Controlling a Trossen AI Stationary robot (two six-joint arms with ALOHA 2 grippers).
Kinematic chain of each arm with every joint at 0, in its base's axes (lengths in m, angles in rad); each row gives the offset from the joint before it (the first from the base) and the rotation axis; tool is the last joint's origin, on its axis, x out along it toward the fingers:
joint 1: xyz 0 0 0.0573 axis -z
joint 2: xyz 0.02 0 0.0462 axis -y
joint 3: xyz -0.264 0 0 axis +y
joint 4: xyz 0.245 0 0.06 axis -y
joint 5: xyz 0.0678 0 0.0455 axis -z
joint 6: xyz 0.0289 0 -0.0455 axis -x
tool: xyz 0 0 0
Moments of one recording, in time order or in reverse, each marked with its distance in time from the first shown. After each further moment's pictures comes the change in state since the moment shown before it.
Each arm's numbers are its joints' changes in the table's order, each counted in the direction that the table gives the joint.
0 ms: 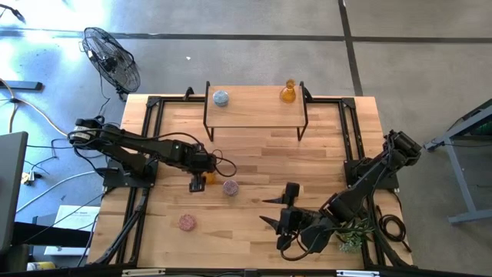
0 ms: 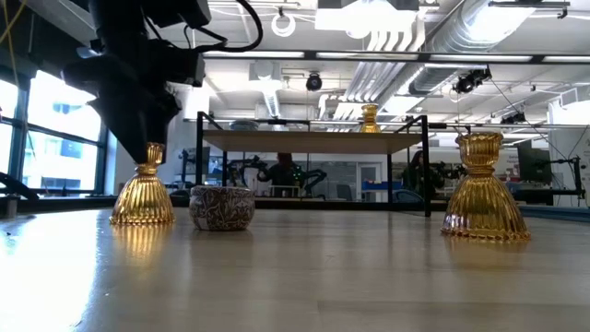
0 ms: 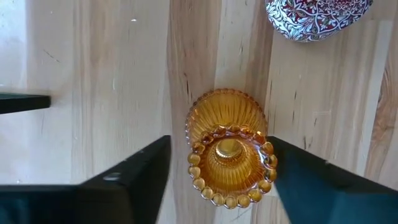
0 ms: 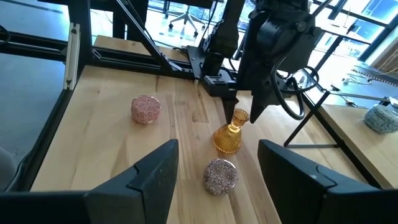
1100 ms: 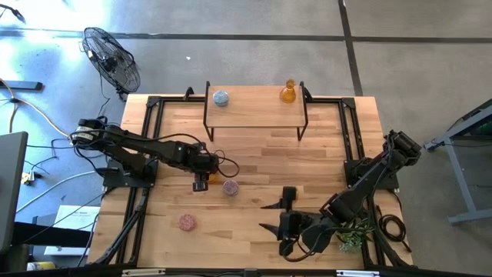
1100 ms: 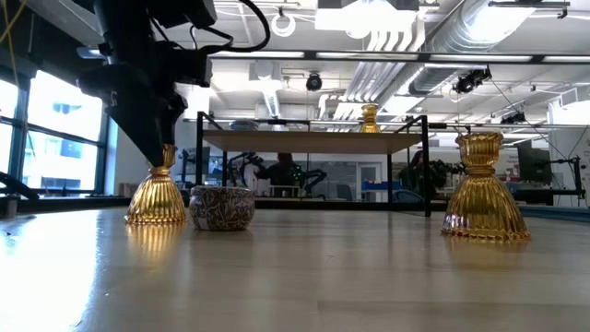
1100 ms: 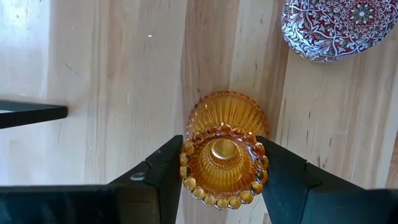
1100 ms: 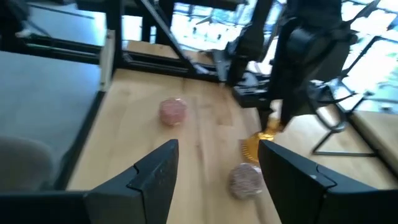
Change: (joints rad) left arm 0.001 -0.066 -0.002 0.026 -0.041 0.024; right arm 0.000 -0.001 0.000 0.047 -0.083 0.024
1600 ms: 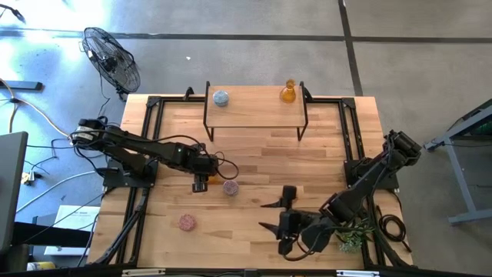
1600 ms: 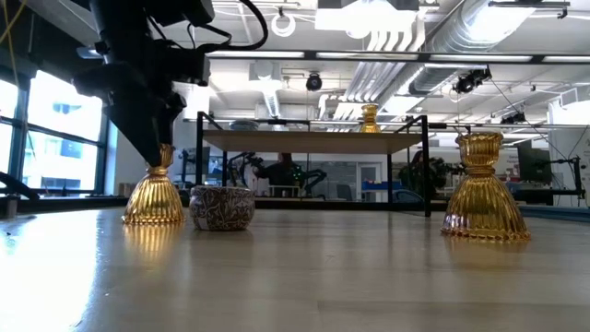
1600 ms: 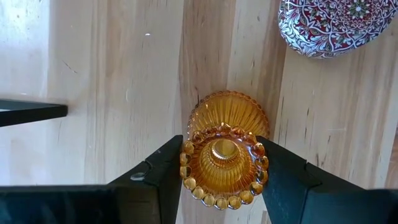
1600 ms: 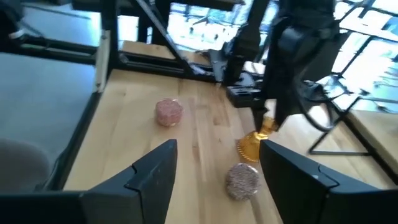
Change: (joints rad) left arm 0.034 -0.001 0.001 -0.007 -0.013 0.013; right arm 0.002 0.000 0.000 0.000 -0.024 0.004
